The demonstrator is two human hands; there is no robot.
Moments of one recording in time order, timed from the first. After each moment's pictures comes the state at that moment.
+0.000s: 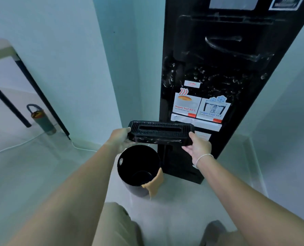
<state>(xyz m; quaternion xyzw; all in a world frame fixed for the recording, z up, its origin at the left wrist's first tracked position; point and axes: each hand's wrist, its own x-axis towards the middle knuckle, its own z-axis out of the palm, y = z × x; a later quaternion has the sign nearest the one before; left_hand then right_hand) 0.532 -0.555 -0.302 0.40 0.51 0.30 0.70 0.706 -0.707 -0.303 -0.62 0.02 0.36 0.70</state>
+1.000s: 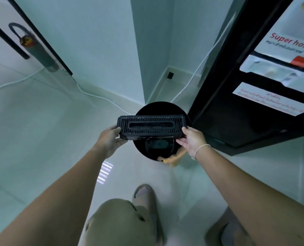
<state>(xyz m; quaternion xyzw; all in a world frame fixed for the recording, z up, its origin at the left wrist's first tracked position) 0.426 -0.487 -0.534 0.31 0.60 0.25 0.69 0.658 -0.582 -0.526 -0.65 0.02 0.55 0.52</state>
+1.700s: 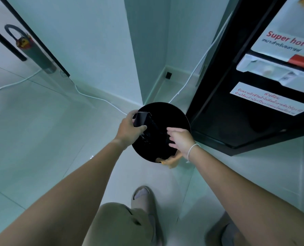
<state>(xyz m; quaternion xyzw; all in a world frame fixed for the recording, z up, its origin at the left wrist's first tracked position) 0.488 -0.489 -0.524 0.59 0.58 0.19 0.53 0.643 -0.575 -0.528 -0.71 -0.12 0.57 0.40</state>
